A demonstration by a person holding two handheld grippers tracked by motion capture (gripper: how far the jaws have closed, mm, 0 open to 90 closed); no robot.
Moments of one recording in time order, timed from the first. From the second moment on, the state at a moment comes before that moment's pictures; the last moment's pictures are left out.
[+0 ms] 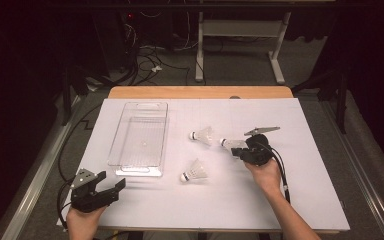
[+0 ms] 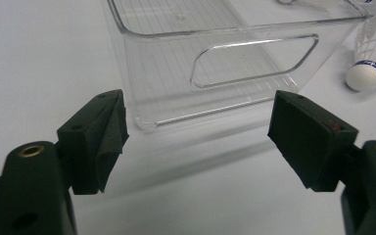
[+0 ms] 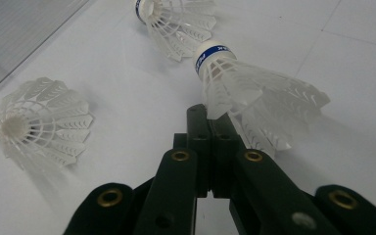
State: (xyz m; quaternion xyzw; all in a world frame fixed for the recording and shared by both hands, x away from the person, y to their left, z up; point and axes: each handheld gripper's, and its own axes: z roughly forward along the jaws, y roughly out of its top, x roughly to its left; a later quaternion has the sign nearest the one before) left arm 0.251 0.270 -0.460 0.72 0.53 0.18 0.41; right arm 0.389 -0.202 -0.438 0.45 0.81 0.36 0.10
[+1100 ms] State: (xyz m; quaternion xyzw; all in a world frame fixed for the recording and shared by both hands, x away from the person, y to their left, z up) left arm 0.250 0.268 -0.461 0.72 0.52 0.19 0.41; right arm 0.401 -0.189 -0.421 0.43 0.82 0.37 0.09
